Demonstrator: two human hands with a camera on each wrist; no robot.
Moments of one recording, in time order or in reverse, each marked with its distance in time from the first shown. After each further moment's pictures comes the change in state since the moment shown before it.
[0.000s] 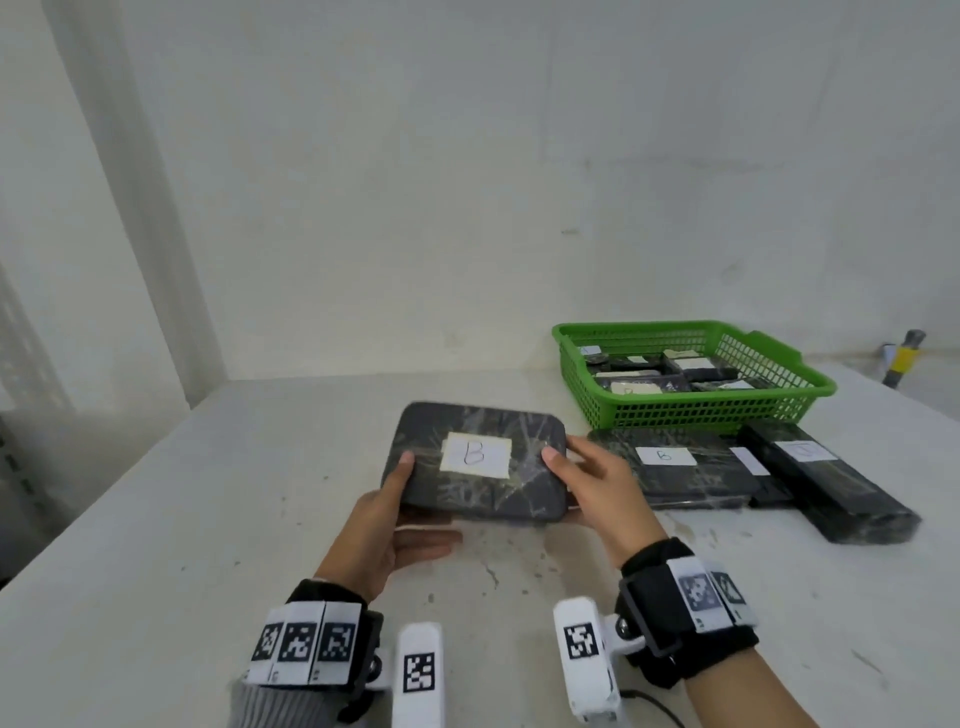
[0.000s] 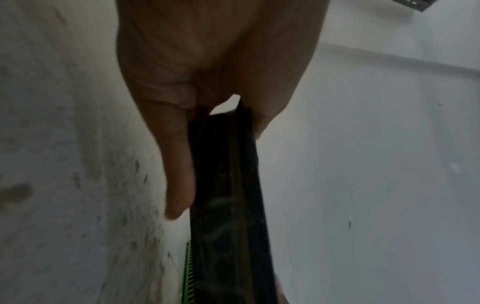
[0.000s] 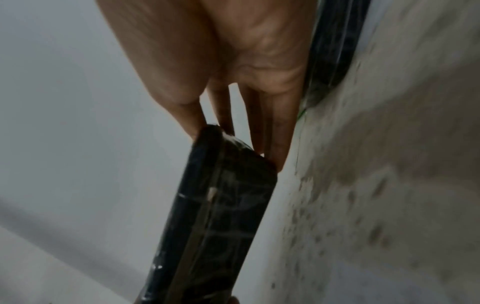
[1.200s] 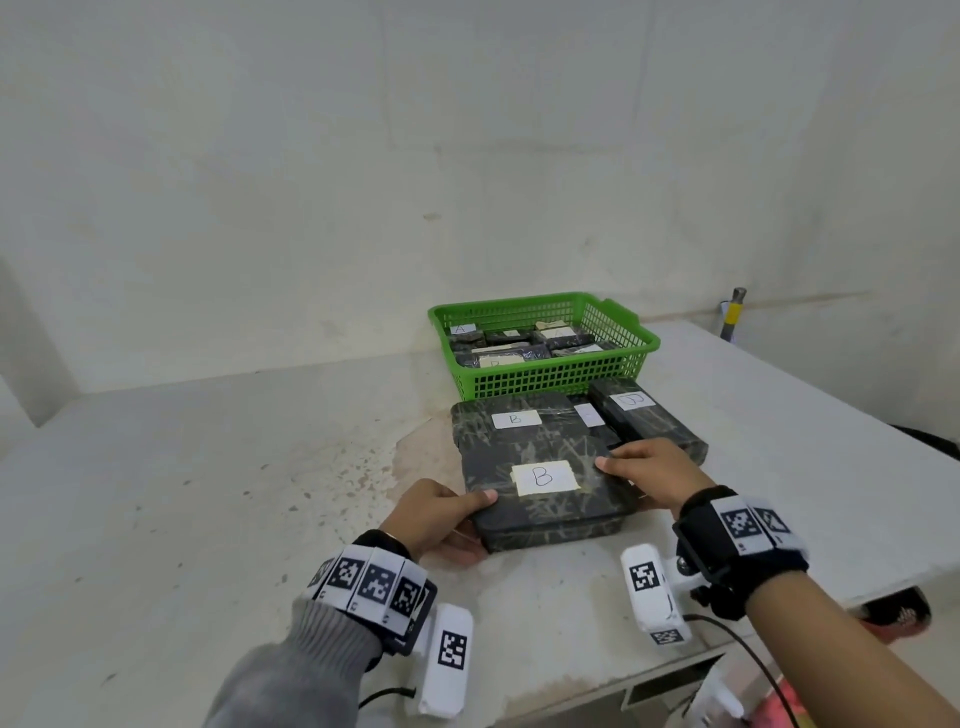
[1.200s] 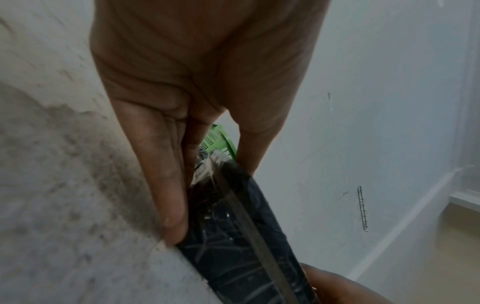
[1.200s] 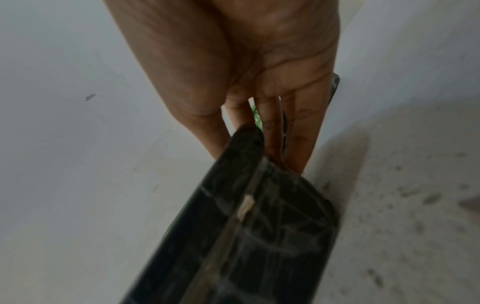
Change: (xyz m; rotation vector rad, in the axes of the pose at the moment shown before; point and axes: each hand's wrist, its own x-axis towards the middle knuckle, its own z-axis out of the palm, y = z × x) left_hand -0.002 -0.049 0.156 0.574 -0.263 -0.108; right_hand -0.026 -0.001 -0.215 -0.490 0.218 0.238
